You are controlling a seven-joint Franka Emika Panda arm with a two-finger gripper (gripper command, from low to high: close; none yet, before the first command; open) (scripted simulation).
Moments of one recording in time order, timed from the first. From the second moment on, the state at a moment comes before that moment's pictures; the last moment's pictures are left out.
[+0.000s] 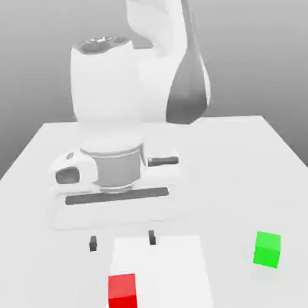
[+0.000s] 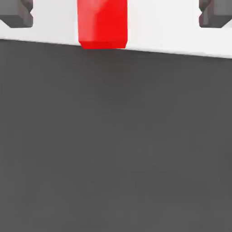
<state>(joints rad) 0.02 0.16 -0.14 -2.44 0.08 2.65 0.51</state>
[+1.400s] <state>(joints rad) 0.47 0.12 0.10 -2.61 -0.03 2.73 1.34</state>
